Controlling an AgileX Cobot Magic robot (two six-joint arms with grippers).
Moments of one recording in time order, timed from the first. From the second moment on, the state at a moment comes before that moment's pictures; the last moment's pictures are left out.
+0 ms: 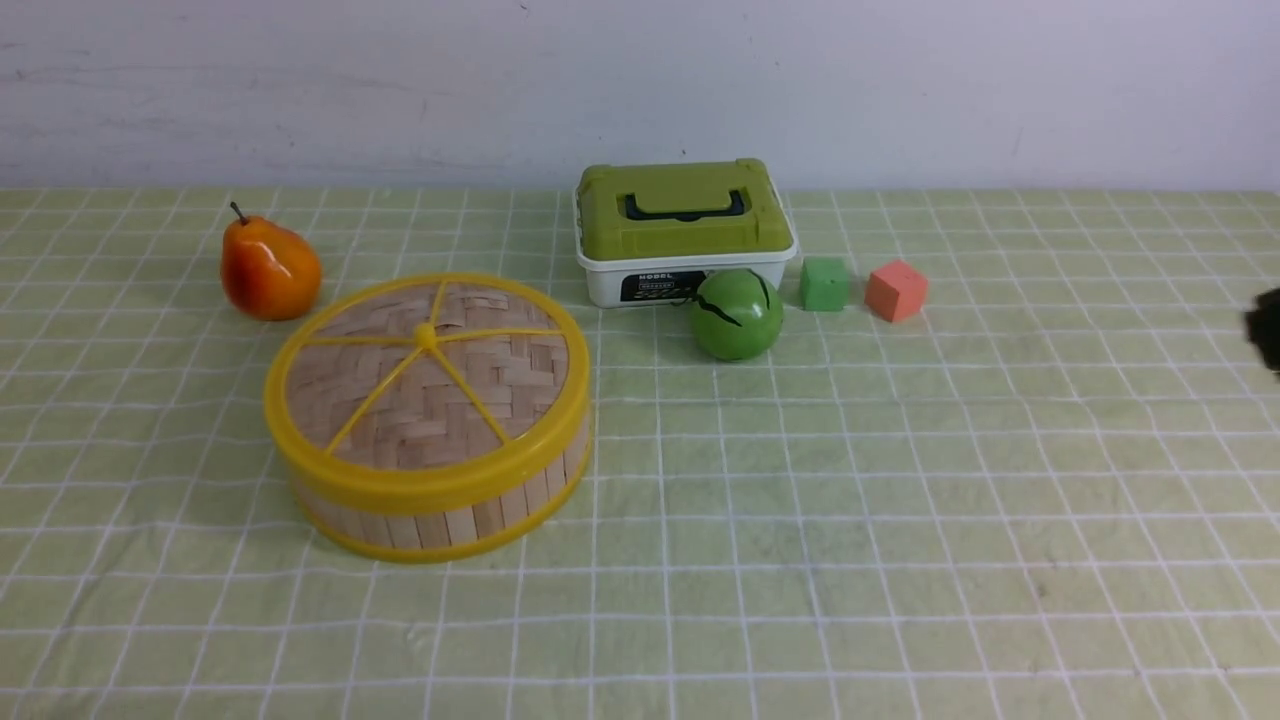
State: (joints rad) right arm 0.25 1.13 -1.38 0.32 1.25 -0.36; left arm 0.02 -0.01 0.03 -0.03 0.38 -0.16
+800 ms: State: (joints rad) right arm 0.61 2.22 -2.44 0.31 1.24 -0.26; left arm 0.02 -0.01 0.03 -0.03 0.38 -0.16
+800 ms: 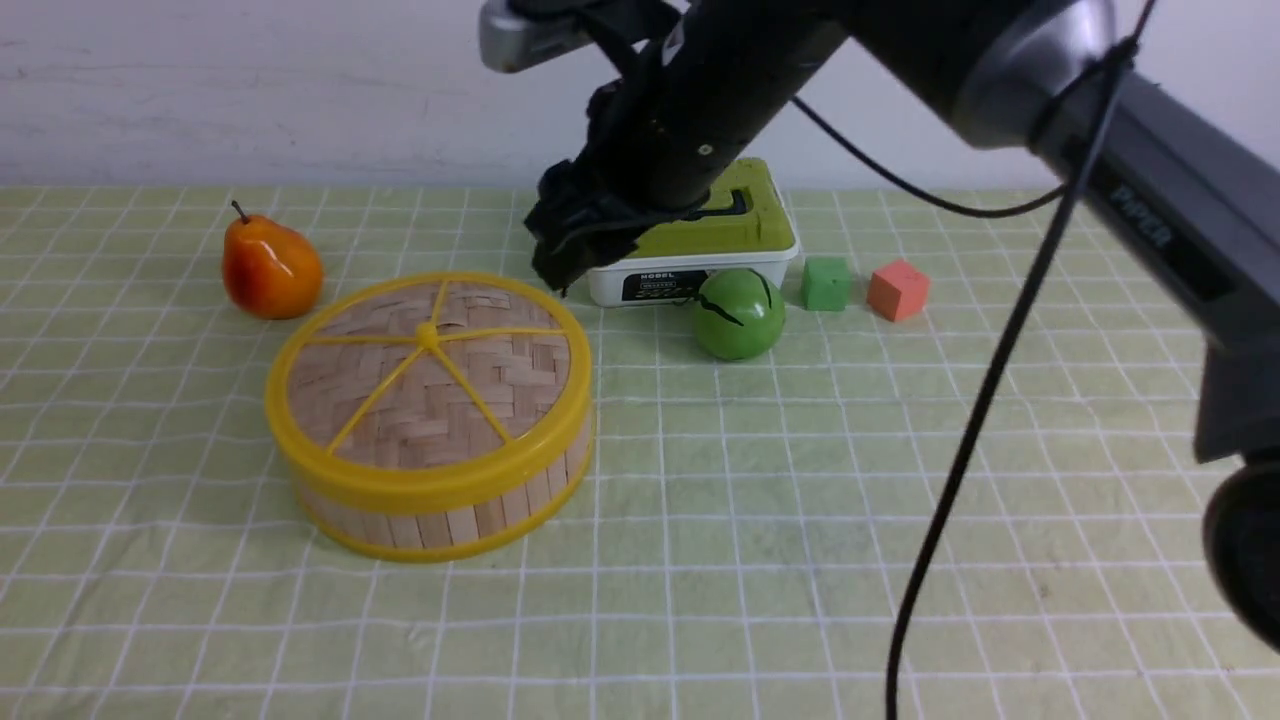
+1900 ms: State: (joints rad) right arm 0.71 2.52 -2.47 0.22 0.68 -0.22; left arm 0.02 -0.01 0.03 -0.03 0.38 -0.16
